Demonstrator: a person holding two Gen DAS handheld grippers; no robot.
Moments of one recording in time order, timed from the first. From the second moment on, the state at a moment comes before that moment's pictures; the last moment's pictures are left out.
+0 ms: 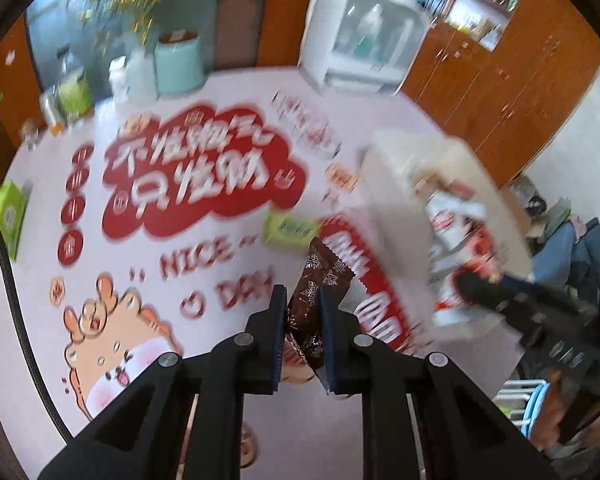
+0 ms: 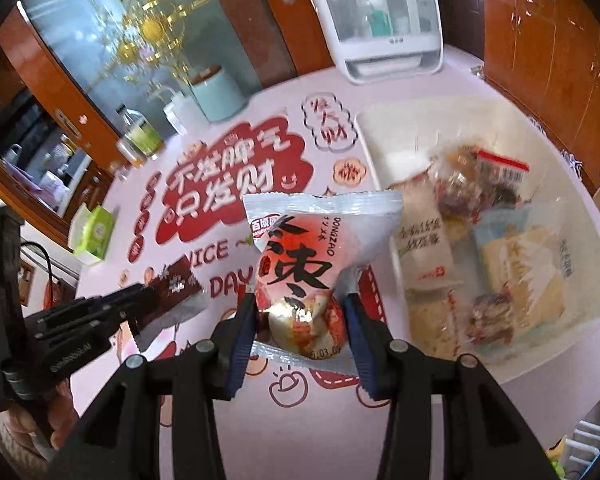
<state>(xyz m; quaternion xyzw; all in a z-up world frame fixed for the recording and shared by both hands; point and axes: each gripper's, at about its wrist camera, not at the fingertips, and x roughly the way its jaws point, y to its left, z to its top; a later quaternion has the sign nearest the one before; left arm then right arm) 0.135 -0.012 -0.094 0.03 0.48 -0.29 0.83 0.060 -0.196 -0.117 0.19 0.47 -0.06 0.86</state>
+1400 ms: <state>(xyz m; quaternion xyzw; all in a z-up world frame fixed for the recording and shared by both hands) 0.162 -0.255 -0.076 0.02 0.46 -0.23 0.86 0.085 -0.400 -0.063 0.12 0.42 -0.10 0.90</state>
